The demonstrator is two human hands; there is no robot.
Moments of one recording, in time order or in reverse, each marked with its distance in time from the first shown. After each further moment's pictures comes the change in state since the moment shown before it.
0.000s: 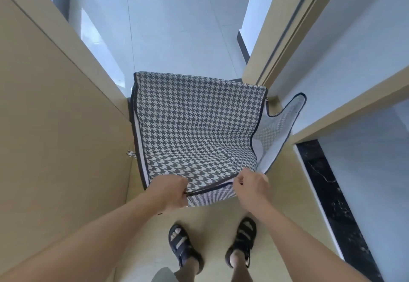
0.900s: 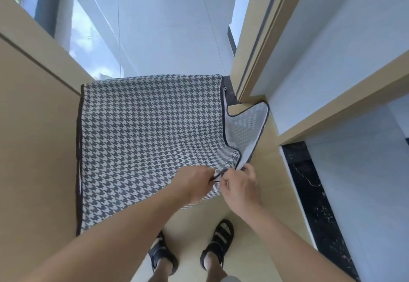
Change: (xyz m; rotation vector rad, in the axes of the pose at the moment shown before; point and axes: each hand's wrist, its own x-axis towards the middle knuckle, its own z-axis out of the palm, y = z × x) left_hand 0.115 0.173 -0.029 -0.020 0.120 0.022; right_hand 0.025 0.081 -0.083 -0.074 0.094 -0.328
